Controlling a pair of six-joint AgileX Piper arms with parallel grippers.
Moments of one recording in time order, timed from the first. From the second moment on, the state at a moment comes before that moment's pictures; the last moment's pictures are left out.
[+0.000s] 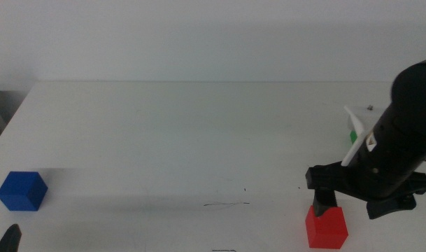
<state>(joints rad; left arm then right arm) 0.01 -0.02 0.03 0.06 0.22 0.01 0.52 1.45 -1.08 0.03 1.11 0.55</state>
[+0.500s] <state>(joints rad) 0.01 -0.02 0.03 0.06 0.22 0.01 0.52 1.61 -1.08 -0.01 1.03 0.58</state>
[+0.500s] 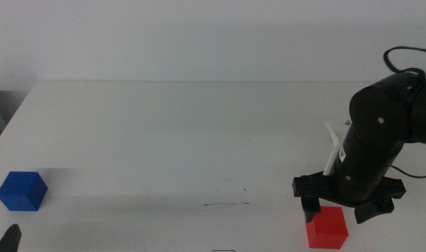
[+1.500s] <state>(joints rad) 0.01 -0.02 0.03 0.06 0.22 0.01 0.51 1.73 -1.05 -0.03 0.93 0.58</state>
